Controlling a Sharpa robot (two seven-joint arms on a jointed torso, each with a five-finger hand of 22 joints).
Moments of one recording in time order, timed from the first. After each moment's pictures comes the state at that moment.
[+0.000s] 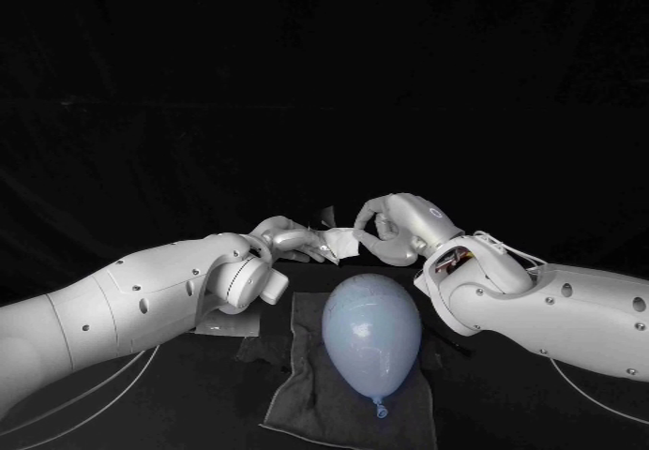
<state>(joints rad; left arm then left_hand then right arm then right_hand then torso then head) 1.39 -0.54 -0.06 1.24 -0.38 -0.31 -0.10 1.05 -0.15 1.00 -0.09 0.38 1.02 0.14 0.42 0.45 1.39 0.08 0.19 0.11 0.63 0.13 0.41 0.41 0.08 0.50 0.29 0.13 0.06 1.45 -0.80 -0.16 1.64 -1.40 -0.73 -0.18 1.29 -0.13 0.67 0.08 0.05 0.94 0.06 0.65 0.34 1.42 -0.01 1.22 1.31 1.46 -0.07 1.56 1.31 0.01 1.47 0.04 1.57 1.31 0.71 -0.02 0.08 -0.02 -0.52</state>
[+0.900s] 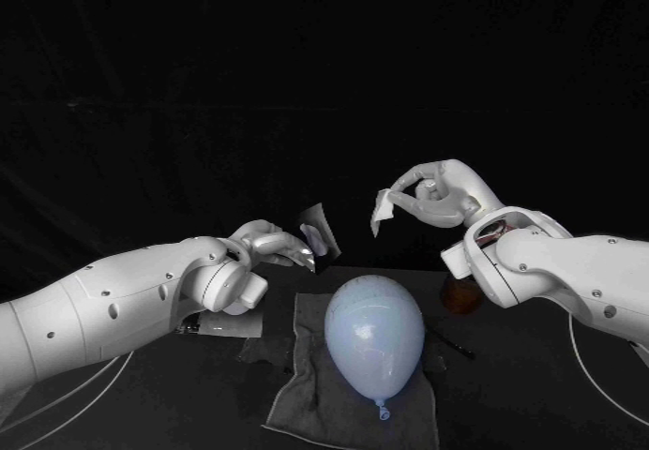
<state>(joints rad) 1.39 -0.65 -0.06 1.29 -0.37 -0.29 -0.10 1.05 -0.15 1.00 -0.09 0.38 1.02 0.14 0.42 0.45 1.39 0.08 0.19 0.11 0.63 0.13 0.42 0.41 0.08 0.52 0.29 0.13 0.07 1.52 -0.89 -0.14 1.62 -0.77 -0.71 0.09 1.30 -0.13 0.66 0.07 0.04 0.94 0.06 0.65 0.34 1.42 -0.01 1.21 1.31 1.46 -0.07 1.57 1.31 0.01 1.47 0.04 1.56 1.31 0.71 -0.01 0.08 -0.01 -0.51</state>
